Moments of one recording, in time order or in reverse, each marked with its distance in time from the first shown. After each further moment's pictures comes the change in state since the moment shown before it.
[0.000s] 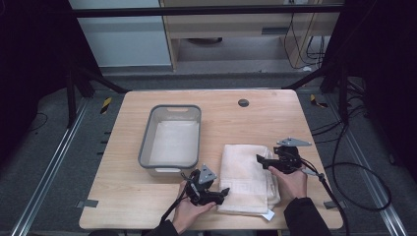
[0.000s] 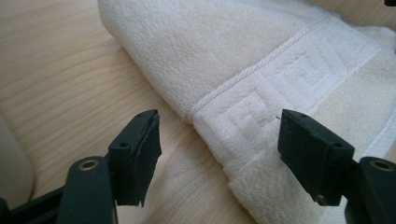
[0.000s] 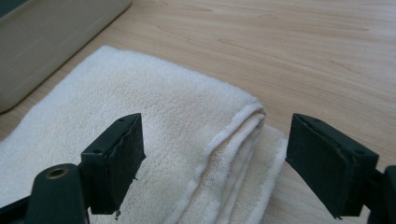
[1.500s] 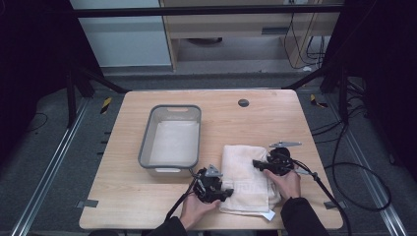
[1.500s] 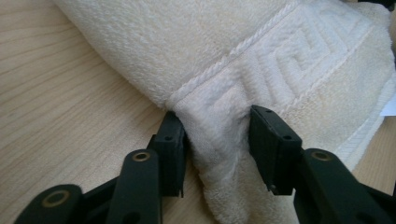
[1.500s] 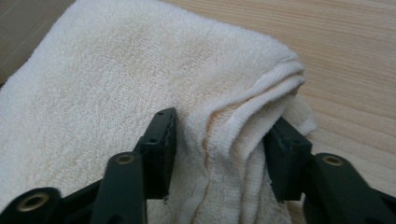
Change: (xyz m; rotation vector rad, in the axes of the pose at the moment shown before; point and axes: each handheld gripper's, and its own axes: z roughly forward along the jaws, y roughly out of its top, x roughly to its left) left arm 0.005 0.003 0.024 0.109 -0.157 -0.085; right arm 0.002 -0.012 0.025 0.152 0.069 0.067
